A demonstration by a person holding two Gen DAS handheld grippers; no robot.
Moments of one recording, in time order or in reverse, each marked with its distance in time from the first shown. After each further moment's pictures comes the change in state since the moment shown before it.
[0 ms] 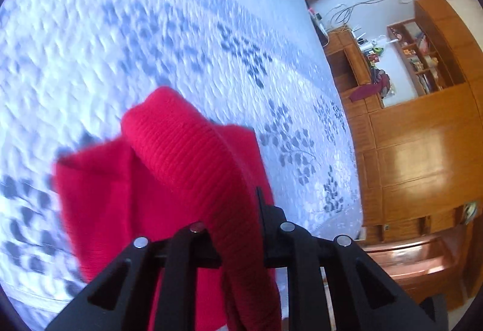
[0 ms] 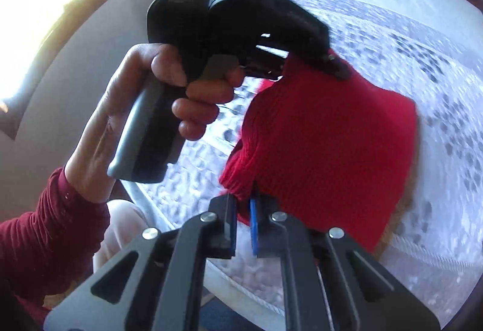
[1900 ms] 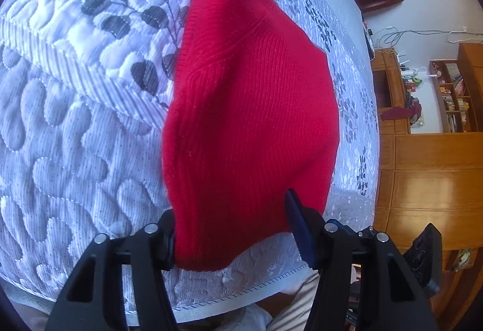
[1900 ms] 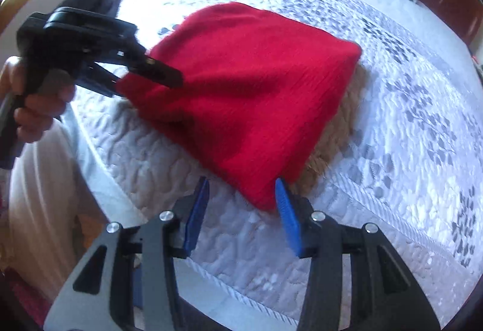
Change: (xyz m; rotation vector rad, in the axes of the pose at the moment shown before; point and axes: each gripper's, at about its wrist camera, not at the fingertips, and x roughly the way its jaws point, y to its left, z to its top) left arm -0.032 0.067 -0.159 -0.299 0.047 0.077; right arm 0.011 -0.046 -0.096 -0.154 0.081 -0.259
